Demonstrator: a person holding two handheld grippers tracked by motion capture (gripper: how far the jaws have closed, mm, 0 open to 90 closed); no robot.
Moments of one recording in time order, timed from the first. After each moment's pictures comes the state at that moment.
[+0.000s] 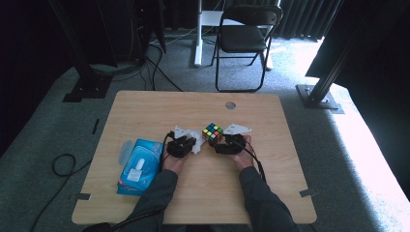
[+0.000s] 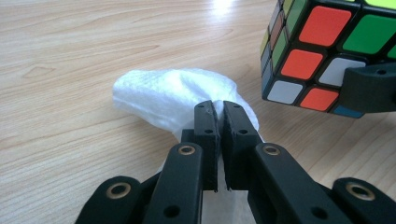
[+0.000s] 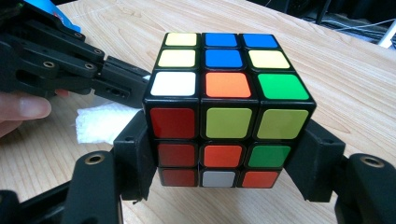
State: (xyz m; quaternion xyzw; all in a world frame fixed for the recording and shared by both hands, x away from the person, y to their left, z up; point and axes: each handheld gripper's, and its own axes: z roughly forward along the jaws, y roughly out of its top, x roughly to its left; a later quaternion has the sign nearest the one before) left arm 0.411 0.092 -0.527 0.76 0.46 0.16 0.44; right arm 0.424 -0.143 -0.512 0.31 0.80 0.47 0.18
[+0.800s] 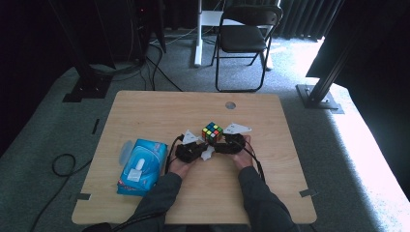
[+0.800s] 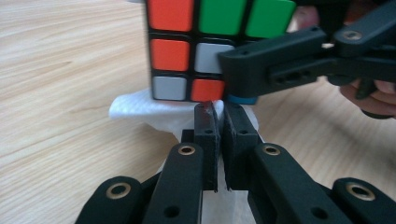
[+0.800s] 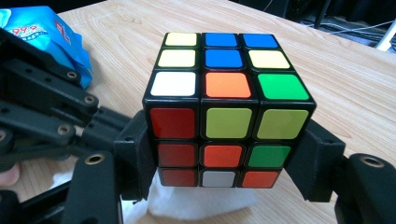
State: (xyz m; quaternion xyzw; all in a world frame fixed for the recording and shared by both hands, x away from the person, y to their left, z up) left arm 0.399 0.068 -0.527 0.79 0.37 0.13 0.48; right arm 0.425 -0.142 -0.511 0.32 0.80 0.48 0.18
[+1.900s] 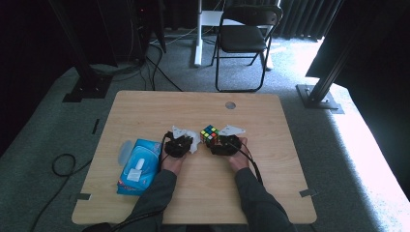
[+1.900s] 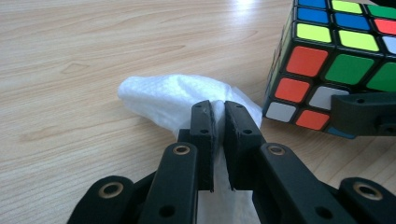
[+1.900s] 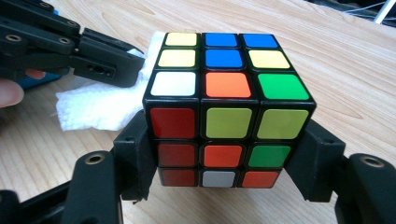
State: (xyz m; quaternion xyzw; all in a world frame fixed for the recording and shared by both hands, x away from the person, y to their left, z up) left arm 0.409 0.095 -0.527 0.75 0.48 0.19 0.42; right arm 0.426 -0.128 -0.525 0.34 0.81 0.45 0.18
